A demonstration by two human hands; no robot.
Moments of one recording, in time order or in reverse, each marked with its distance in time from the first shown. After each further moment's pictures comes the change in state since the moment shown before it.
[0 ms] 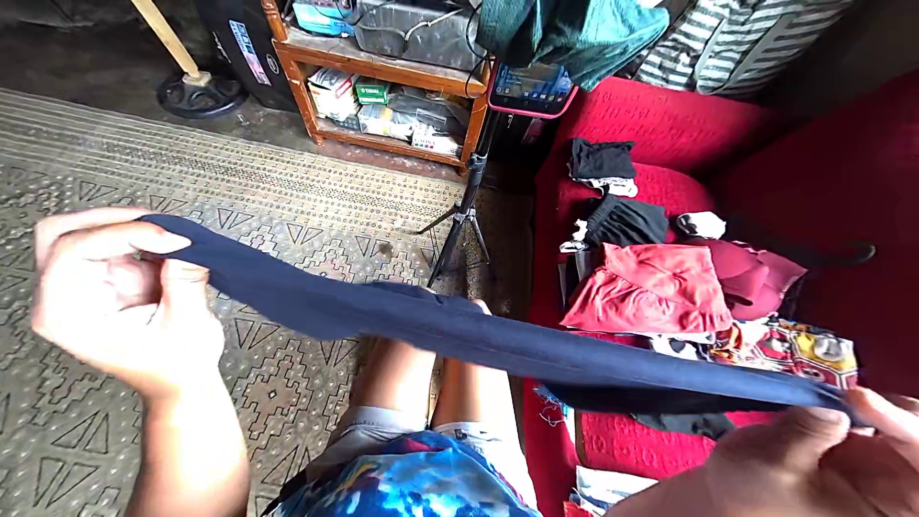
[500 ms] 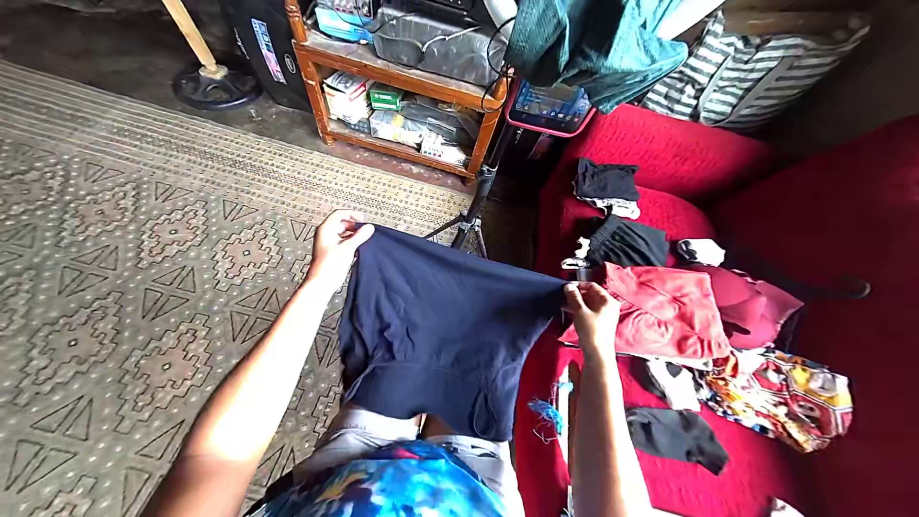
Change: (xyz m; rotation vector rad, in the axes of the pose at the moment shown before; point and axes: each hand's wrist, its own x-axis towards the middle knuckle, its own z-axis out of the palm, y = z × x) left_hand -0.068 -0.102 0.132 -0.281 -0.331 -0.904; right_hand -0.079 0.132 0.136 0.053 -0.681 0.867
